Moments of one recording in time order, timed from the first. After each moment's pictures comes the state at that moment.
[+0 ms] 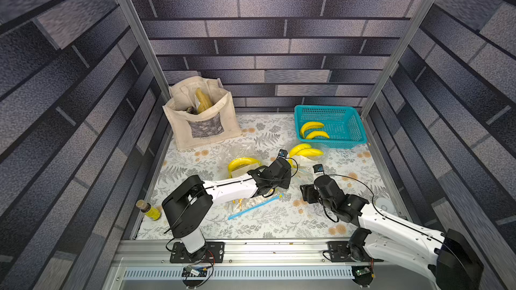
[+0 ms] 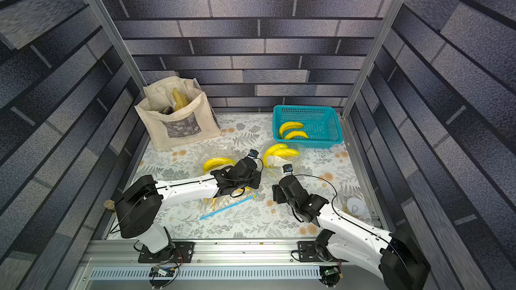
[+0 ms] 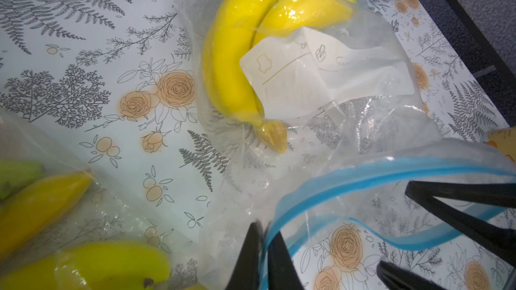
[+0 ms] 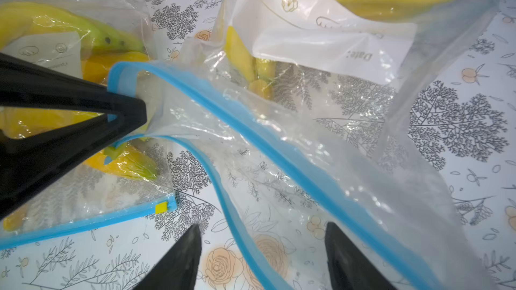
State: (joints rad) left arm -0.96 1.67 1.02 -0.10 -0.13 -0.48; right arm 0.80 0.97 0.43 -0.25 0.25 0.52
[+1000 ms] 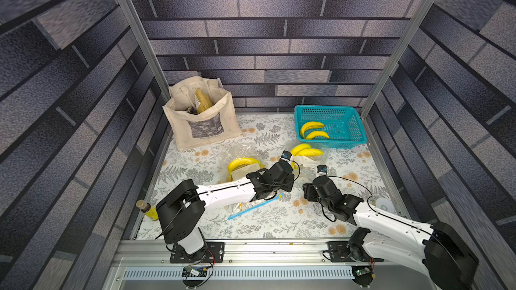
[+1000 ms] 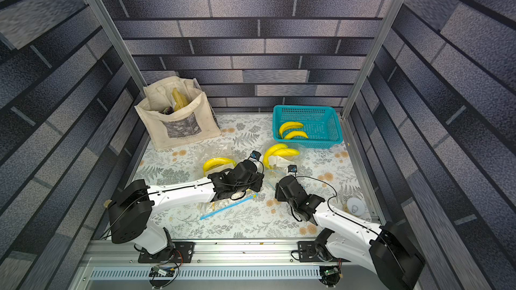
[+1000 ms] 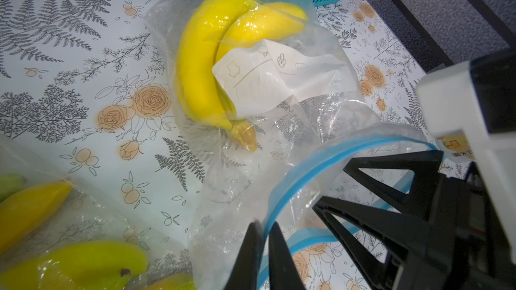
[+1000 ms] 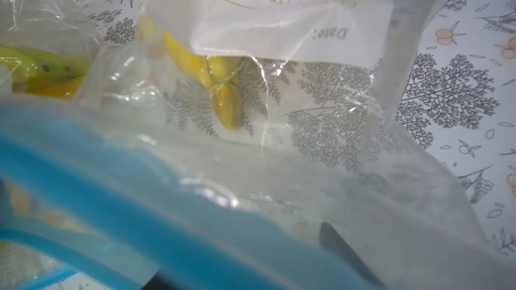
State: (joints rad) left arm -1.00 1.61 1.01 -0.08 -0.13 -0.47; right arm 0.75 1.06 0.39 -0.14 0.30 0.64
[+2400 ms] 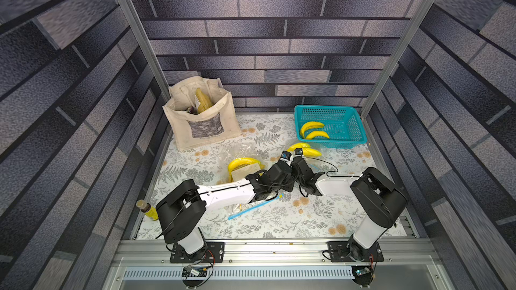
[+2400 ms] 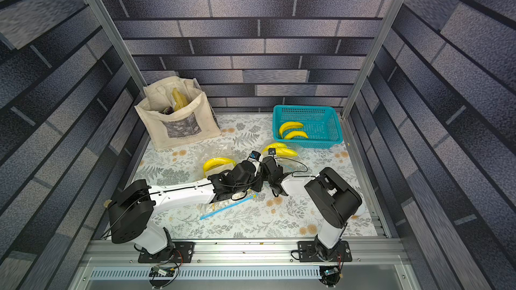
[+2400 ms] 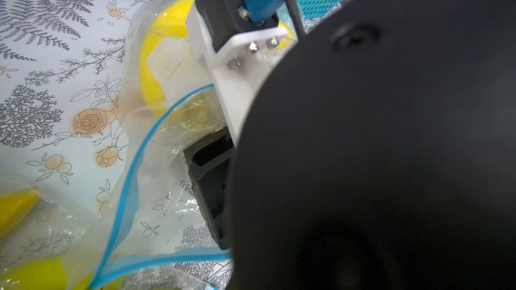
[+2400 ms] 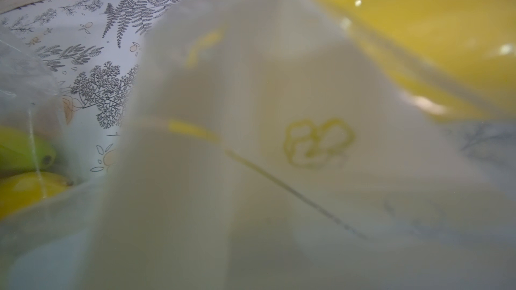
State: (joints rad) left arm -1.01 1.61 0.97 0.02 -0.09 -0.51; right arm 0.71 1.72 0.73 0.18 0.34 0.50
